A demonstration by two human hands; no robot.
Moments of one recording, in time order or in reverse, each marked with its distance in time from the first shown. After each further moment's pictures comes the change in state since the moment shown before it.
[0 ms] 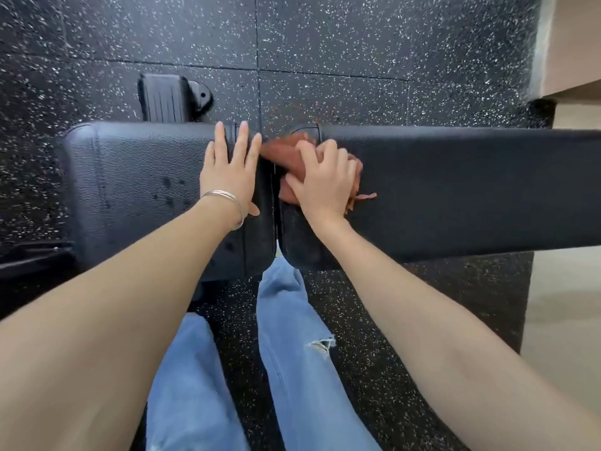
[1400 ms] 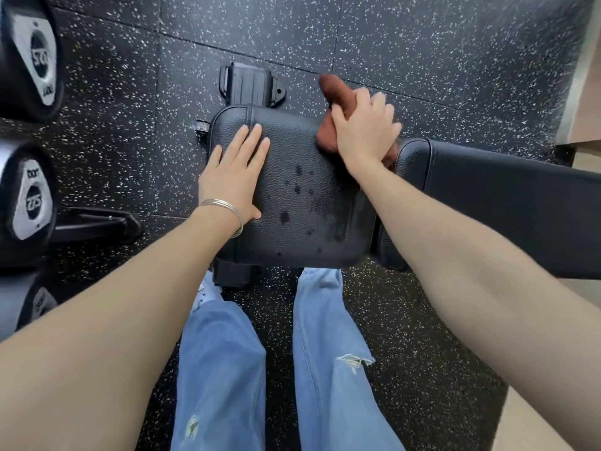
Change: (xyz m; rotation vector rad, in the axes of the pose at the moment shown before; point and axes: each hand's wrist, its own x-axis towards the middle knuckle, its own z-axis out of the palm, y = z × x) left_hand -0.080 -0.170 0.055 -0.226 0.065 -0.022; right_hand 0.072 -0.154 0.025 -0.069 -0.024 0.199
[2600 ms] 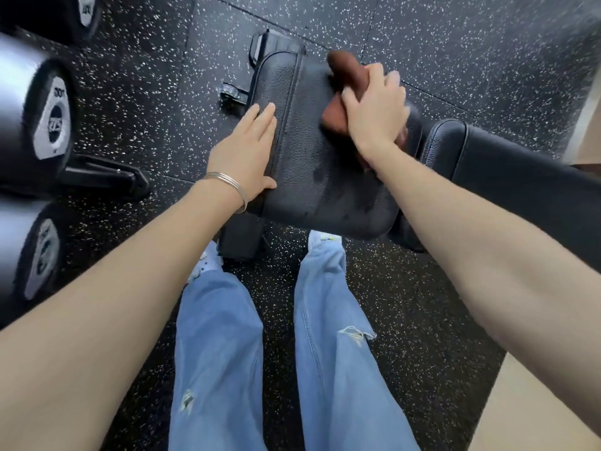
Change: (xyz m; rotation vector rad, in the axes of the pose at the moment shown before) left_hand -0.051 -0.020 0.031 -0.165 0.063 -0.036; right_hand -0.059 -0.032 -0.003 0.036 -0.042 -0.133
